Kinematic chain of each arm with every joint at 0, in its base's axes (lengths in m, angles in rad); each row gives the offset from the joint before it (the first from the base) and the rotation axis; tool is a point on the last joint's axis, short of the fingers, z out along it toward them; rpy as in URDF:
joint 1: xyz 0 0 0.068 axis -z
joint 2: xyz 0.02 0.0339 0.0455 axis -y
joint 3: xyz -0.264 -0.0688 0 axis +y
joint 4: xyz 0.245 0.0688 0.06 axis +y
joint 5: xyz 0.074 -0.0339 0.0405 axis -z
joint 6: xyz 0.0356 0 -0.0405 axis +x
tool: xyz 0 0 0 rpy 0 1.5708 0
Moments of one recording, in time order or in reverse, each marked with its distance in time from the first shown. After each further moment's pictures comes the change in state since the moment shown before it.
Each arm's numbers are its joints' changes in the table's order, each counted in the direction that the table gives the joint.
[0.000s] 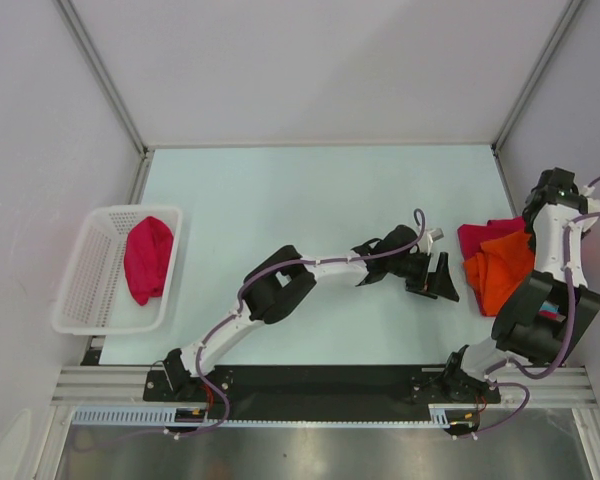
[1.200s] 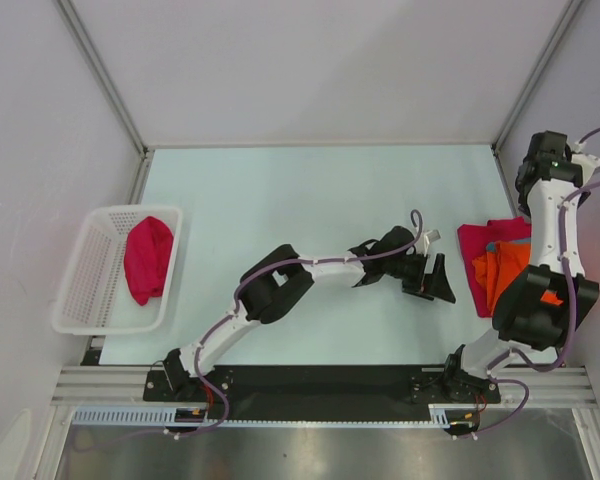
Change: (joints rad) left arm -0.001 0.034 0.060 -0.016 -0.002 0.002; right arm -0.114 -0.080 -0.306 0.024 -0.002 -0.023
